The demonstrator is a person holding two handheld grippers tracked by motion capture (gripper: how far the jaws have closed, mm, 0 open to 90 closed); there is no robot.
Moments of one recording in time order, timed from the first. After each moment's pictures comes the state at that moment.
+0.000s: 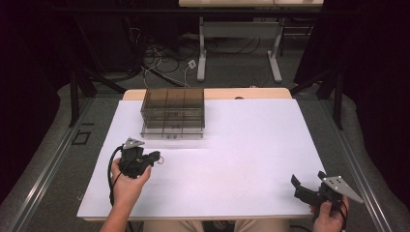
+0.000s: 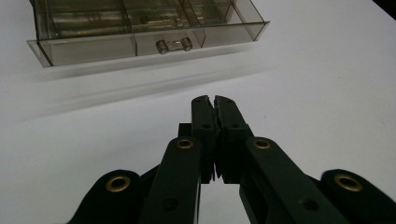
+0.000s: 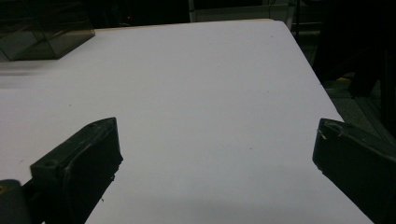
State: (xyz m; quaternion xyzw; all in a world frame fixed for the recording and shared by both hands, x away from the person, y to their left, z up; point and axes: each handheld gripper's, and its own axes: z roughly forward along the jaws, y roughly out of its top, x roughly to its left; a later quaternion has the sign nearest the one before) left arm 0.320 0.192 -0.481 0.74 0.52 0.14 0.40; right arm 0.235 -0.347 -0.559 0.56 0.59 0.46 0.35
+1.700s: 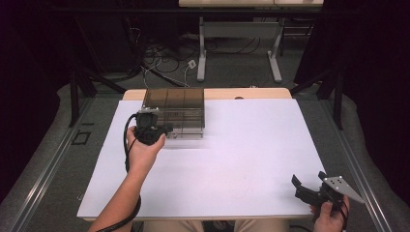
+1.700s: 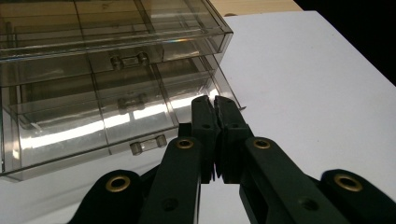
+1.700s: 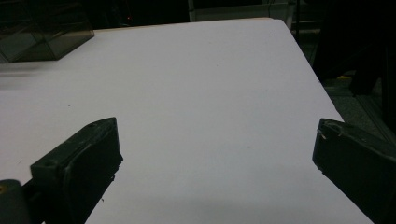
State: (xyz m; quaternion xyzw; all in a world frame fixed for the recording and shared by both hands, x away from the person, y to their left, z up) left arm 0.390 0.153 -0.433 0.74 0.51 0.13 0.41; right arm 0.235 -0.349 -0.560 0.56 0.59 0.46 0.34
